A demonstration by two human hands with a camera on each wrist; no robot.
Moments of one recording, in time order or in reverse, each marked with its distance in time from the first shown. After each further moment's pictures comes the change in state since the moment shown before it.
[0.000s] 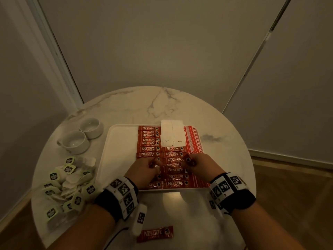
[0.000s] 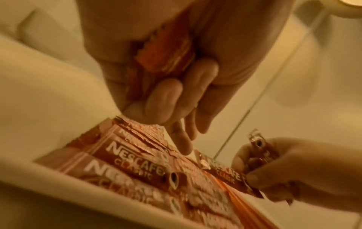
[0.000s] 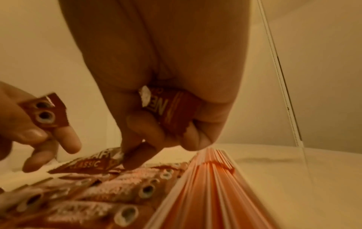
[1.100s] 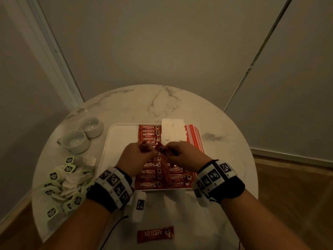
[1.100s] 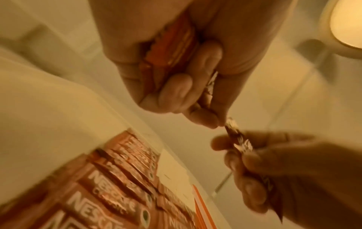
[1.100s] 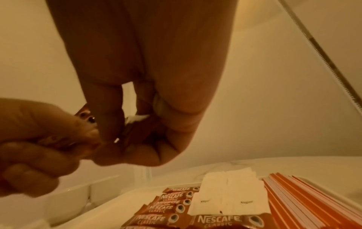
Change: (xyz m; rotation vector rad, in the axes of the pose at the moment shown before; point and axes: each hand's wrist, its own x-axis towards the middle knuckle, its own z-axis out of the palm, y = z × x) left_hand -0.005 0.023 -0.031 -0.242 0.177 0.094; right_hand 0.007 -0.058 -0.009 0.077 -0.098 -0.256
